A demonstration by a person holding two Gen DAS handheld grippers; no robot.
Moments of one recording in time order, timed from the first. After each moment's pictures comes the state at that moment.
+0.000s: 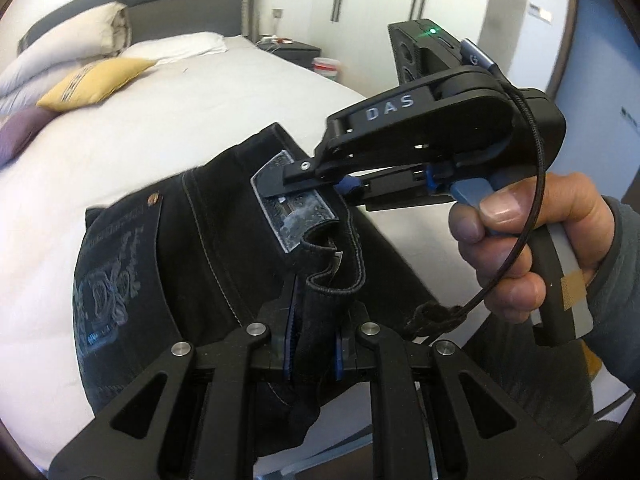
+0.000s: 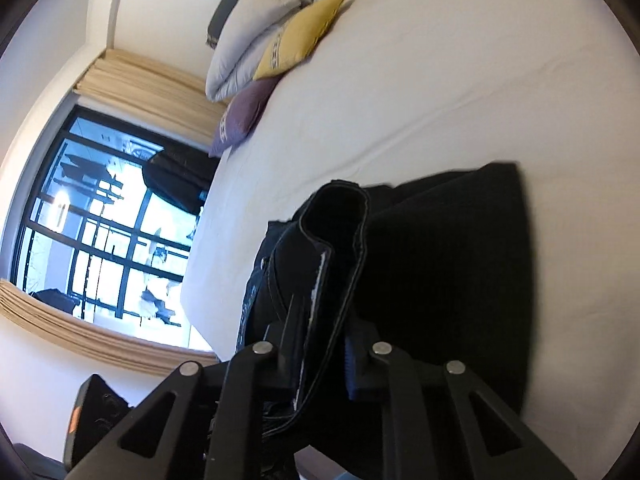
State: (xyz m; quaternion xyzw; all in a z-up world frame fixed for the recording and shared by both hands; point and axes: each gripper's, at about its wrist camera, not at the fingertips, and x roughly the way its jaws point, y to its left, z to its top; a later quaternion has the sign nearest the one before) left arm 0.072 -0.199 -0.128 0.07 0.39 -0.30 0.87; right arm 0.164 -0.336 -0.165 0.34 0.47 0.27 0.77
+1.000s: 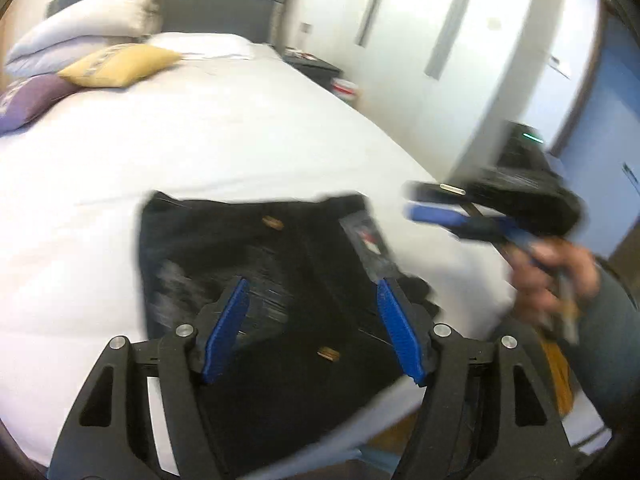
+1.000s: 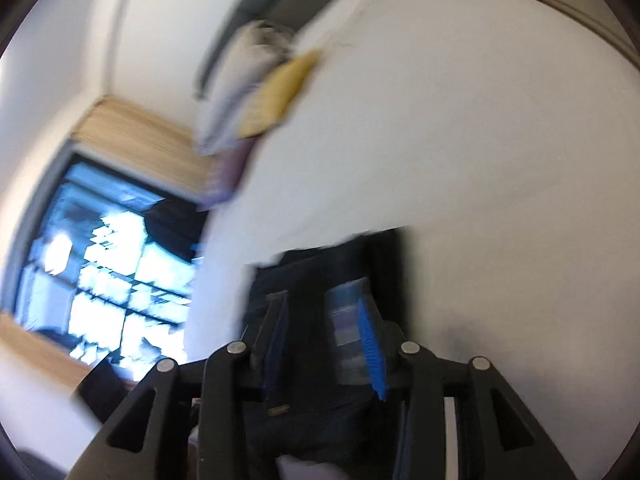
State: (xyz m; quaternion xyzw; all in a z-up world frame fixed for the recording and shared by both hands) left arm 0.142 -0.132 -0.122 -0.03 0.39 -0.27 0.88; right arm 0.133 -0.411 -0.152 0.38 0.40 0.24 0.80
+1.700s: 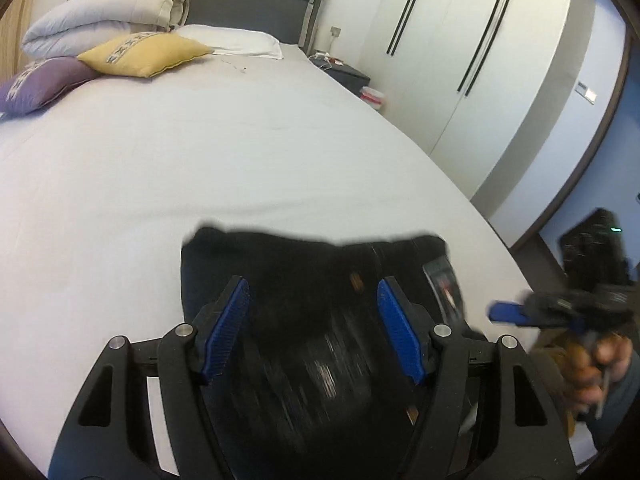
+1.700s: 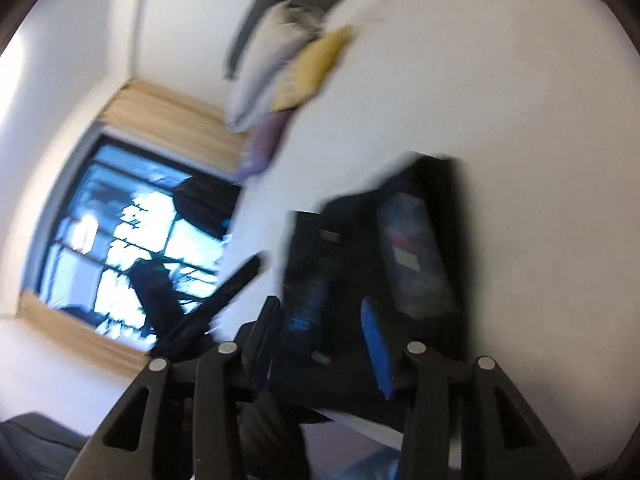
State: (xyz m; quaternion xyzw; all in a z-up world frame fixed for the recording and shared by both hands) left arm 0.235 -0.108 -0.150 -0.05 0.40 -0.25 0.88; right arm 0.114 -0.367 -0.170 0.38 0.41 0.31 0.77
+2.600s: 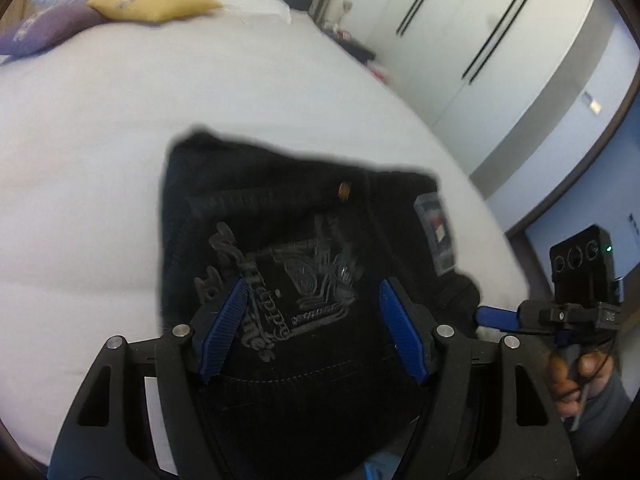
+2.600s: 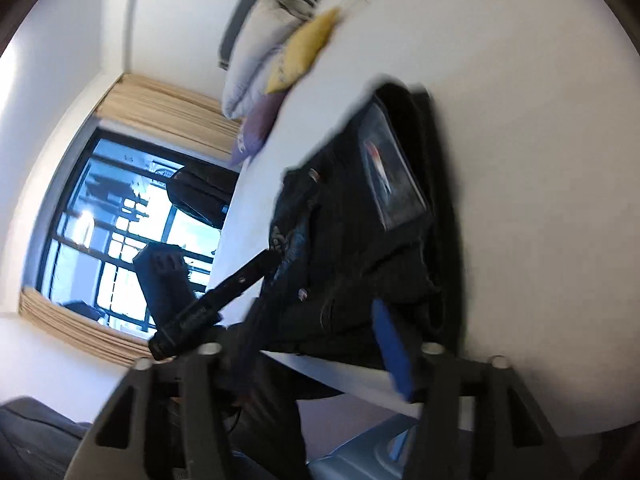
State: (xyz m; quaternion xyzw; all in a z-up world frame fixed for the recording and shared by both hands) left arm 0.166 -0.082 -0.164 -0.10 0.43 -0.25 0.86; right arm 0.070 -0.355 -0.204 0.38 0.42 0.28 0.77
